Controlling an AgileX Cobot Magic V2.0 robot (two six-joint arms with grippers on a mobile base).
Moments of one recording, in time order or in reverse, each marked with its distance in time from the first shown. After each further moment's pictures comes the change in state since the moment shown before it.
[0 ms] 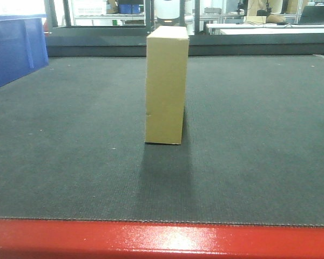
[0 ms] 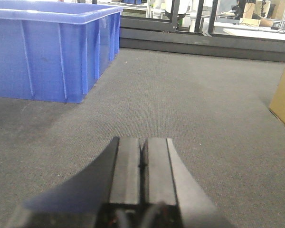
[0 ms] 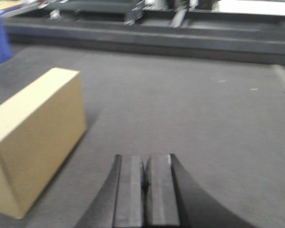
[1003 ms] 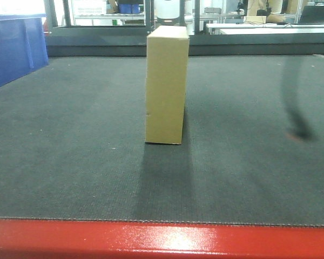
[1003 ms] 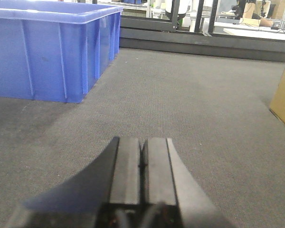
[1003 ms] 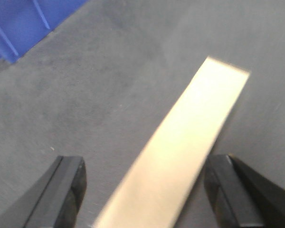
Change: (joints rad) left arm 0.000 0.000 0.000 0.000 0.000 0.000; right arm 0.371 0.978 -1.057 -0.037 0.512 0.202
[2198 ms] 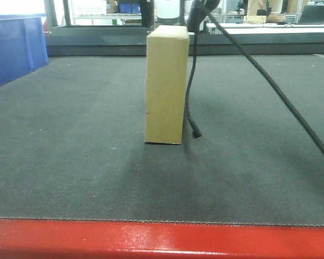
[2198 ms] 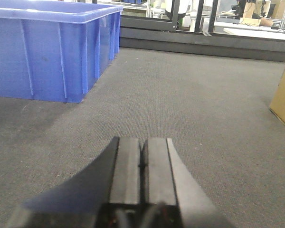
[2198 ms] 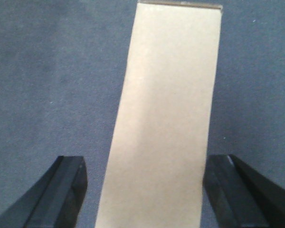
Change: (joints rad) left arm 0.000 0.000 0.000 0.000 0.000 0.000; right arm 0.021 0.460 -0.535 -0.233 0.386 0.438
